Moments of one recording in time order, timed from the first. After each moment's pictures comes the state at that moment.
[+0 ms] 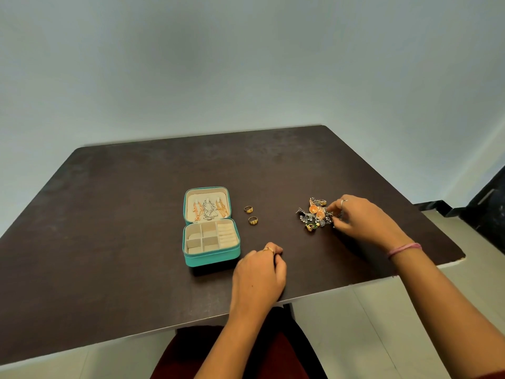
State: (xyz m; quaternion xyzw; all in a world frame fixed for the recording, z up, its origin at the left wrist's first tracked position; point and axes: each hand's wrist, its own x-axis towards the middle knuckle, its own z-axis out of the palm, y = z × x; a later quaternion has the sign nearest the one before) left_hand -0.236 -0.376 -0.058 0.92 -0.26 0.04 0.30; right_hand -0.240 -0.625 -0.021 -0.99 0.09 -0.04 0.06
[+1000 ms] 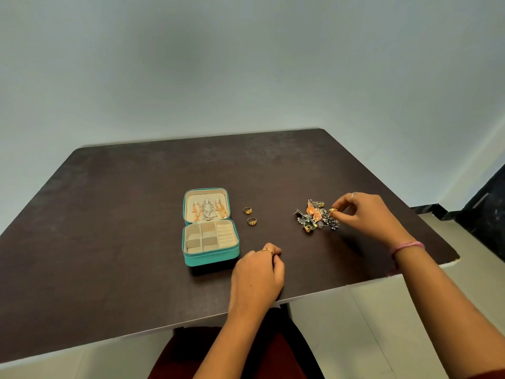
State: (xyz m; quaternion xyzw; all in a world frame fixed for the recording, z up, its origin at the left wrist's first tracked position) left_hand -0.235 -0.374 -0.061 0.92 -0.26 0.05 0.30; right_hand -0.250 -0.623 -0.008 -0.96 0.14 -0.12 0.20
